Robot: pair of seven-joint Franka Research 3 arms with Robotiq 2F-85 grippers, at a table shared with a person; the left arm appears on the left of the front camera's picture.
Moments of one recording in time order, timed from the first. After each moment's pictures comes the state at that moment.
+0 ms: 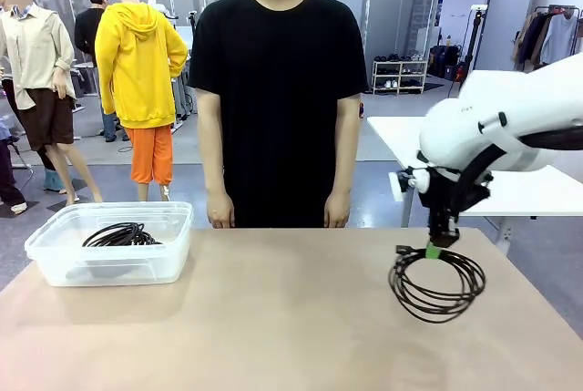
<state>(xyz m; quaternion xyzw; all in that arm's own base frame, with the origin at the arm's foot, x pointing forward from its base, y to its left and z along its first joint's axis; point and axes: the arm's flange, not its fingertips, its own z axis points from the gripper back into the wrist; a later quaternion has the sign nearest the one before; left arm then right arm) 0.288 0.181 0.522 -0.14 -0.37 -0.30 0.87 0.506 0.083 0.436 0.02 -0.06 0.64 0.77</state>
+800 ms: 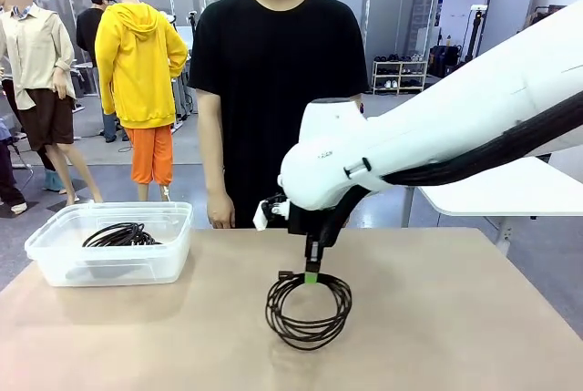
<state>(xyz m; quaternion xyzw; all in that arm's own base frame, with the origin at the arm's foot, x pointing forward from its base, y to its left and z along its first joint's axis) 0.288 0.181 0.522 -0.14 -0.37 -0.30 0.87 0.498 0.330 0.380 0.03 -0.03 0.66 0.75</state>
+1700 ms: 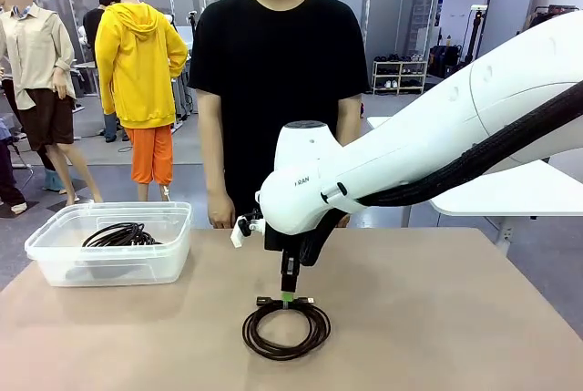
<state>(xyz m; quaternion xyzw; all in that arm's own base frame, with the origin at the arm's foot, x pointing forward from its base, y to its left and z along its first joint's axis) 0.288 0.181 0.522 -0.14 -0.37 -0.30 0.87 0.499 0.360 0.356 0.02 -0.04 0.67 0.74</state>
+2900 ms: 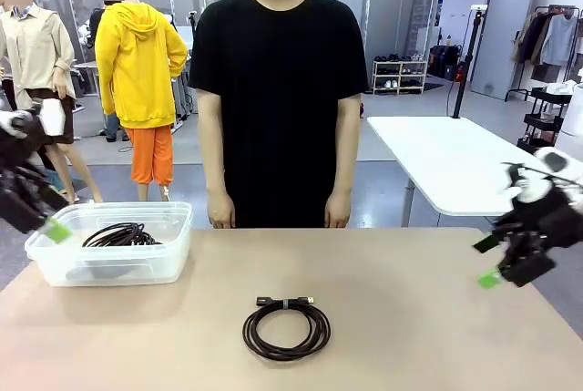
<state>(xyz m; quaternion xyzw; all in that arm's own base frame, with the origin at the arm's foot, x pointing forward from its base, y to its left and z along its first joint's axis) 0.348 -0.047 0.554 -0.09 -0.24 -0.53 0.81 0.365 -0.032 0.445 0.17 -0.28 0.52 0.79</state>
